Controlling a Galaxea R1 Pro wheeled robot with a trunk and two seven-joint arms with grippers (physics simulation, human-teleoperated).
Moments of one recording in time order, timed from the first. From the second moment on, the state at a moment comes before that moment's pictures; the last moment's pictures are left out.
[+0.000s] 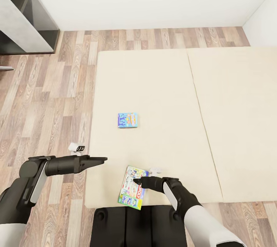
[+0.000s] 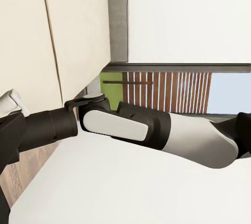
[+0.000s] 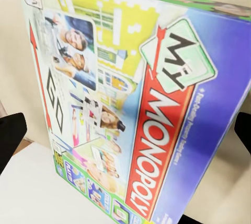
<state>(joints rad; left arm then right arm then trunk) -0.52 0.24 0.10 -1.40 0.19 1.03 -1.52 -0.69 0.17 0.05 -0.50 -0.13 0.40 0.40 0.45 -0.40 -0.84</state>
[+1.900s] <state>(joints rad) -0.52 0.24 0.10 -1.40 0.19 1.03 -1.52 -0.69 0.17 0.05 -0.50 -0.13 0.40 0.40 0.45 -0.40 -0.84</state>
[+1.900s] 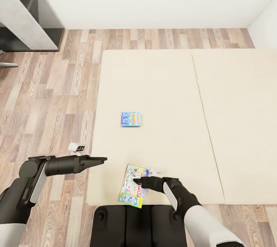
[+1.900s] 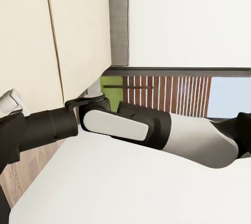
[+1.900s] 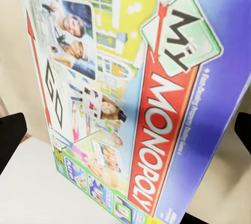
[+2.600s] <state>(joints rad) -0.52 0.24 0.10 -1.40 0.19 1.03 -1.52 -0.69 0.17 0.05 -0.50 -0.13 0.40 0.40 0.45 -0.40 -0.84</state>
